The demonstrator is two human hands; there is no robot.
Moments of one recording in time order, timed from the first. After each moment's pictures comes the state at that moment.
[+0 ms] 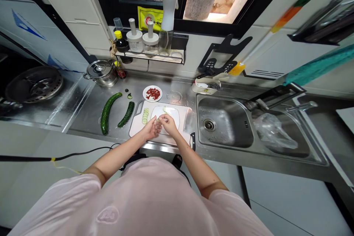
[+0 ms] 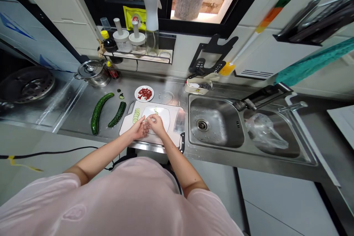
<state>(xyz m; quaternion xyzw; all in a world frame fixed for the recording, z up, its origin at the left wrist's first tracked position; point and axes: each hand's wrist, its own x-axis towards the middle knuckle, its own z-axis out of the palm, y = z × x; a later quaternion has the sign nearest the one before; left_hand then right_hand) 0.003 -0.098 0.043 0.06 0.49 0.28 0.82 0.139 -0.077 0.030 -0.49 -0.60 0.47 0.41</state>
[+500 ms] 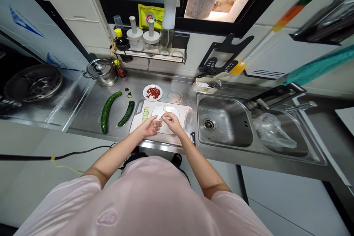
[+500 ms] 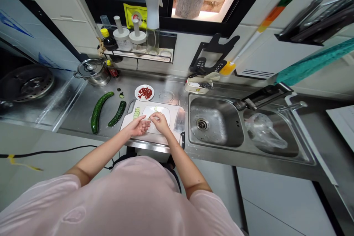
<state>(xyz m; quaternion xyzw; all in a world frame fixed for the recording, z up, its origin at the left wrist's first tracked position) -0.015 -0.088 0.050 0.05 0.46 0.24 0.85 0.160 -0.073 0.041 -0.46 -0.66 0.44 0.39</state>
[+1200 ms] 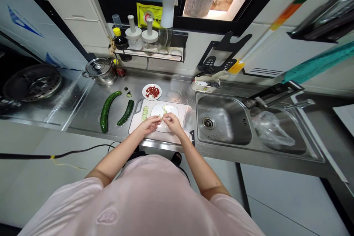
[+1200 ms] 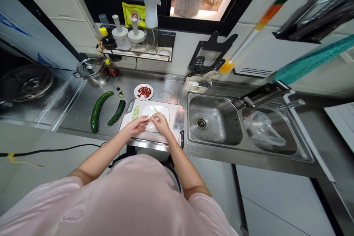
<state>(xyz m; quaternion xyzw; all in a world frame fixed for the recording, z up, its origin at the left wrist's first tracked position) -0.005 -0.094 0.047 0.13 0.47 0.37 0.79 0.167 -0.081 0.032 -0.47 -0.66 0.43 0.40</state>
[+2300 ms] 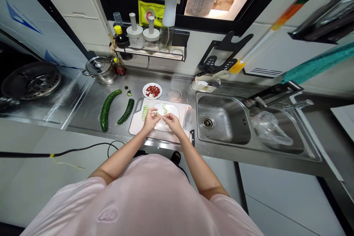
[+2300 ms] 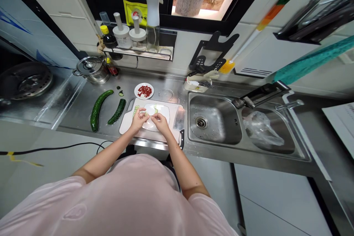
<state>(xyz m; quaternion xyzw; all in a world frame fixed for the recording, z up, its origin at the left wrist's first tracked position) 0.013 -0.095 0.036 0.38 0.51 0.53 0.56 0.160 -0.084 0.024 -0.50 -0.54 0.54 0.40</state>
